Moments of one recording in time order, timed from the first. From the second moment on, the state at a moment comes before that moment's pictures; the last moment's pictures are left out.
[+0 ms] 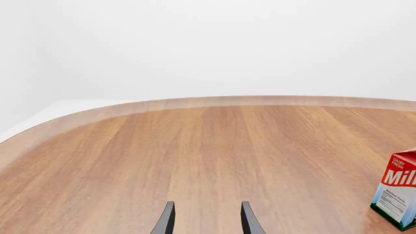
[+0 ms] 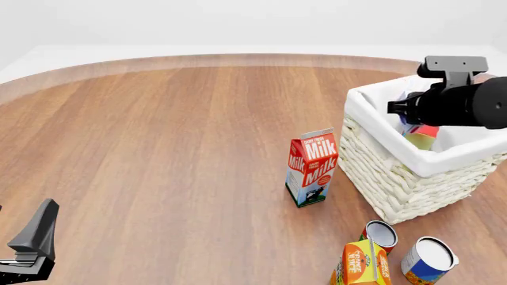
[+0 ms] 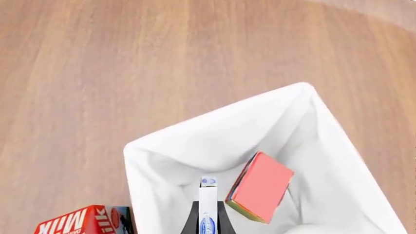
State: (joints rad) left arm 0.00 0.00 0.00 0.00 0.00; right arm 0.00 1.41 -1.00 0.33 0.02
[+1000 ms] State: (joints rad) left arm 0.00 0.00 0.00 0.00 0.00; right arm 0.27 1.23 -1.19 0.53 -0.17
